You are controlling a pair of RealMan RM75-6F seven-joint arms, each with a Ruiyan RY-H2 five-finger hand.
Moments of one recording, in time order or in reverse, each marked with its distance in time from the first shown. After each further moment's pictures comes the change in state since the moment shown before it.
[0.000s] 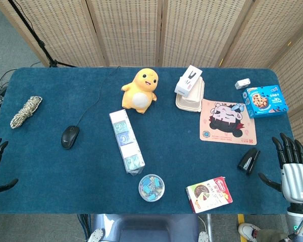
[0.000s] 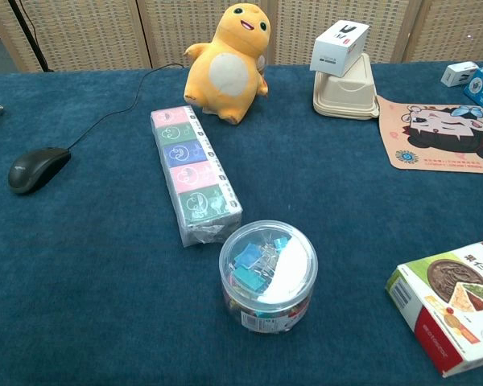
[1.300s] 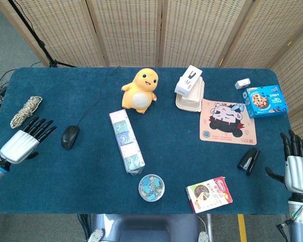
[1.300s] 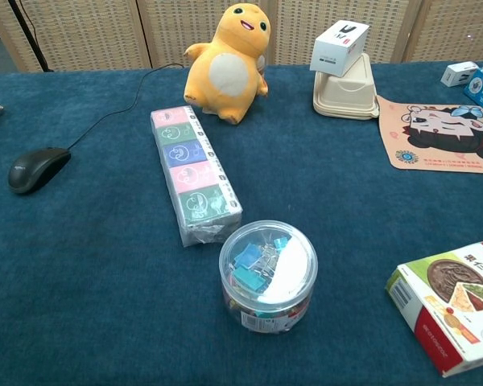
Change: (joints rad) left arm -0.390 -0.362 0.061 1.093 0.409 -0.131 -0.368; right arm 0.043 -0.060 0.067 0.074 0.206 -0.095 -0.091
